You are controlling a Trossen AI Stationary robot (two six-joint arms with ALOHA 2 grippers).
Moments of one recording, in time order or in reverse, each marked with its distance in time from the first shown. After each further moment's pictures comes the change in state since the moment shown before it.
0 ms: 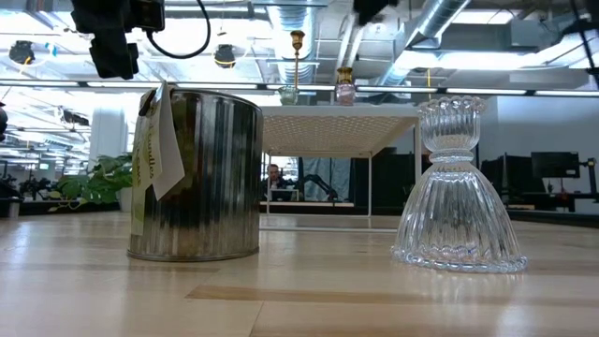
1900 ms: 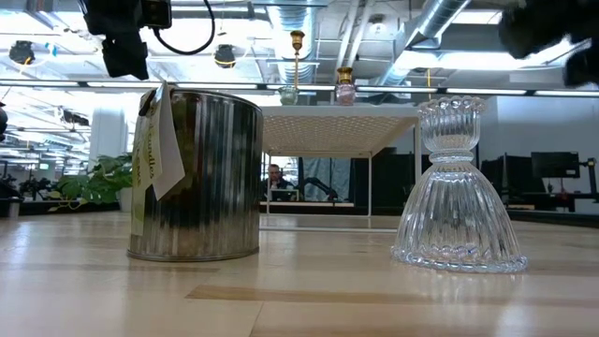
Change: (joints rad) left arm 0.000 0.000 0.000 0.072 -0.059 -0.011; right arm 0.628 -0.408 -1.270 0.458 -0.302 0.959
